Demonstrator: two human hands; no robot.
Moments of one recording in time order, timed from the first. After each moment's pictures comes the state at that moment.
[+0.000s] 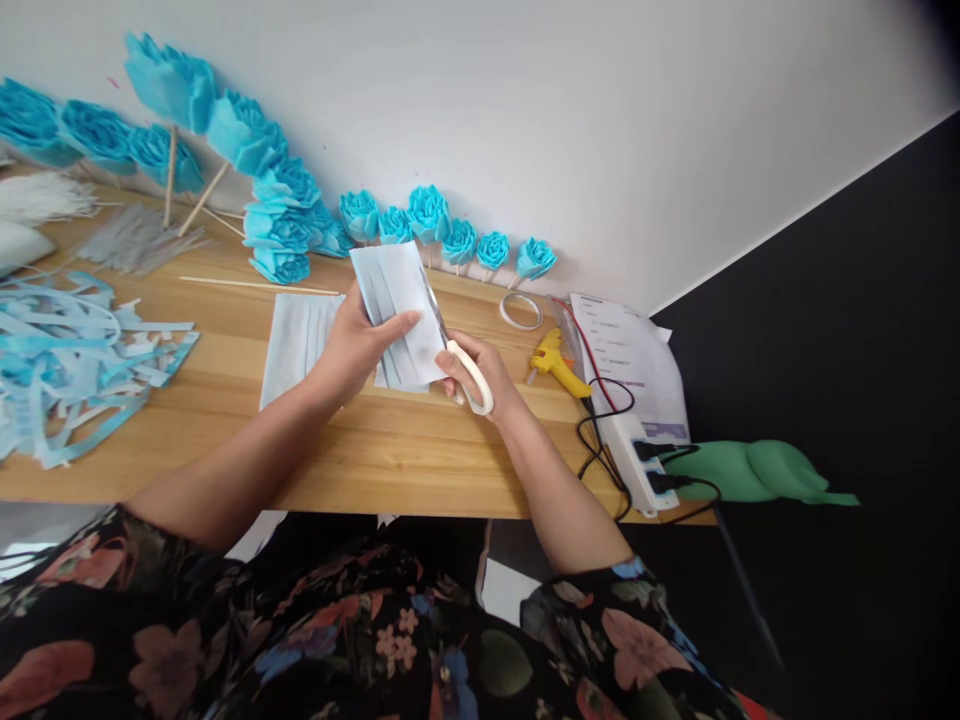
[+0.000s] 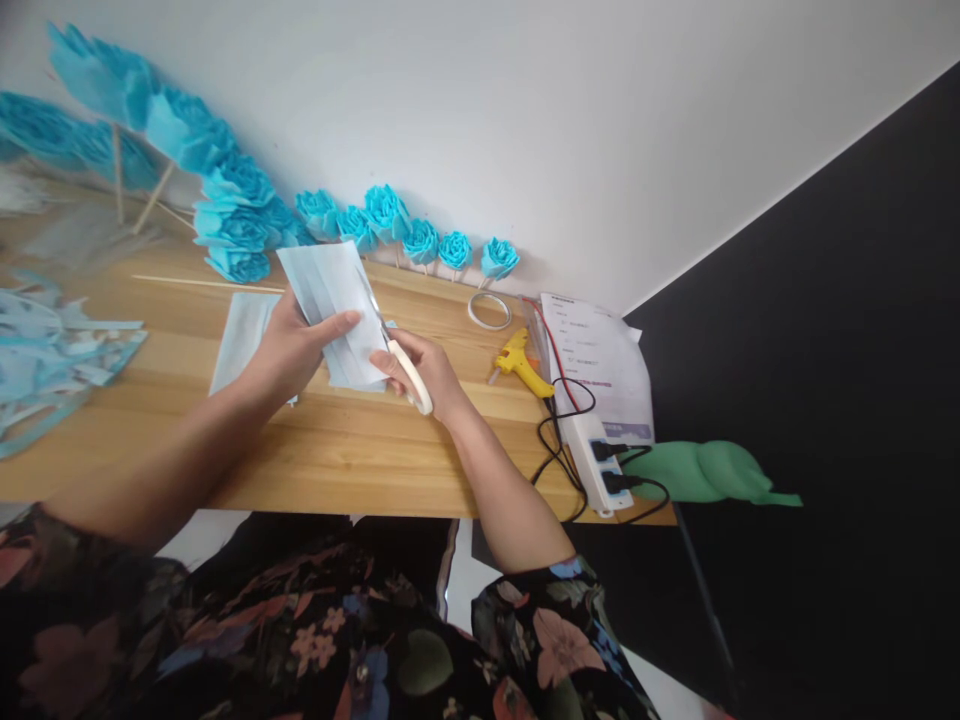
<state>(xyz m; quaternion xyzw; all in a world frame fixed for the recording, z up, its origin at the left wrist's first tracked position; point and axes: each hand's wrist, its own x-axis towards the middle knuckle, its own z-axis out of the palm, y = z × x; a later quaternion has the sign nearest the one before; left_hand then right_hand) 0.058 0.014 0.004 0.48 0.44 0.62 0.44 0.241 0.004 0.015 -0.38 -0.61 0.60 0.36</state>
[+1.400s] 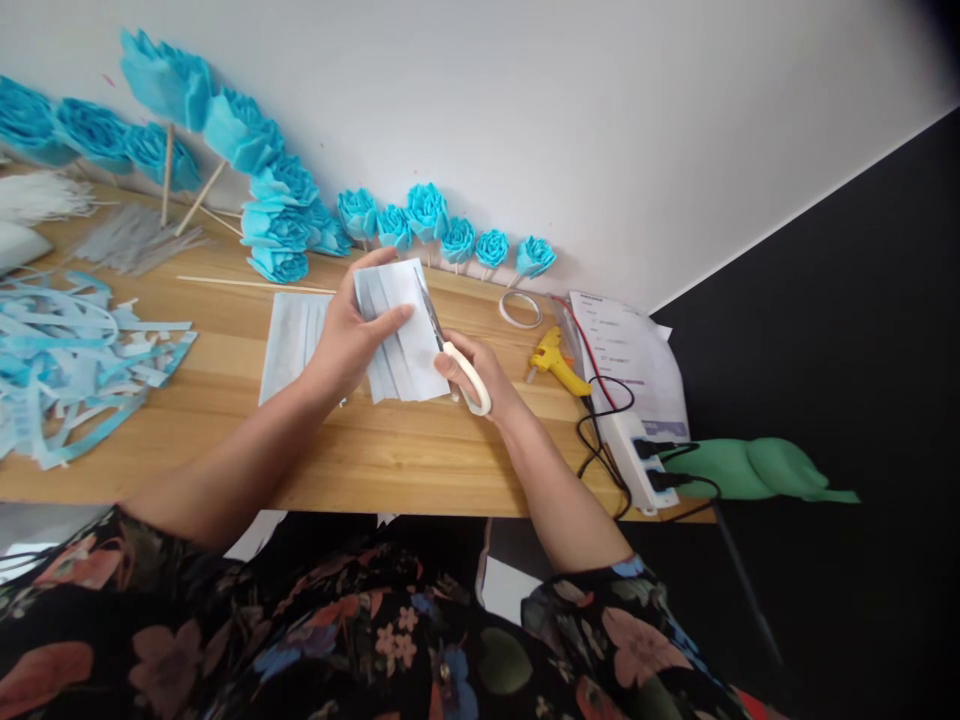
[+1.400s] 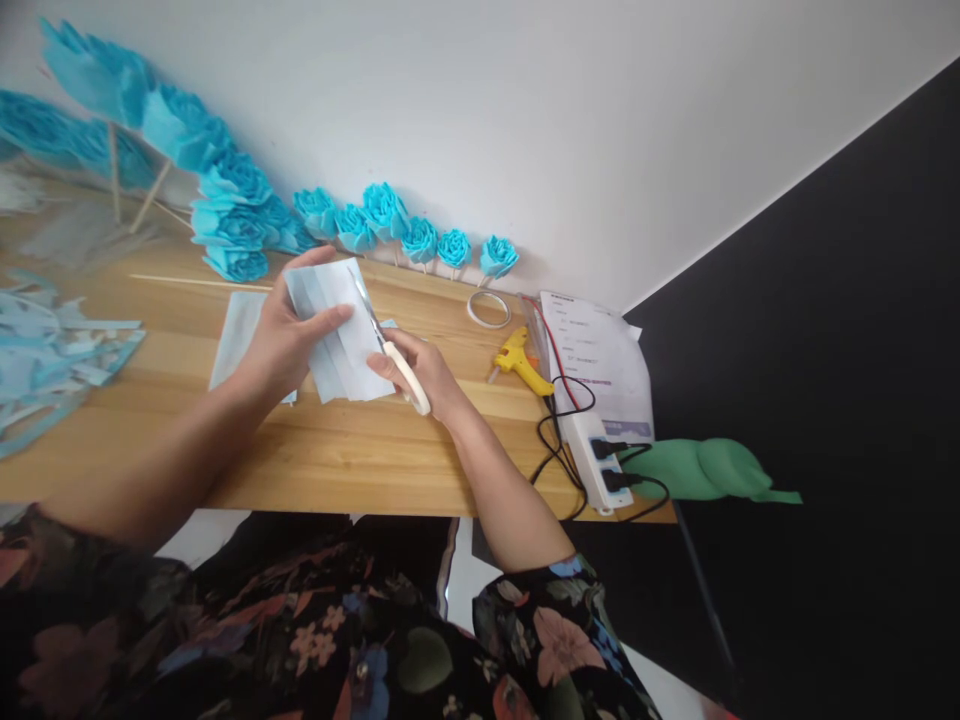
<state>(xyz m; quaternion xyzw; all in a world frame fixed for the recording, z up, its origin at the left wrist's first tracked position) 0.052 0.014 0.011 0.54 0.44 0.62 0.37 0.242 0.003 0.021 -0.41 -0.64 0.57 0.32</state>
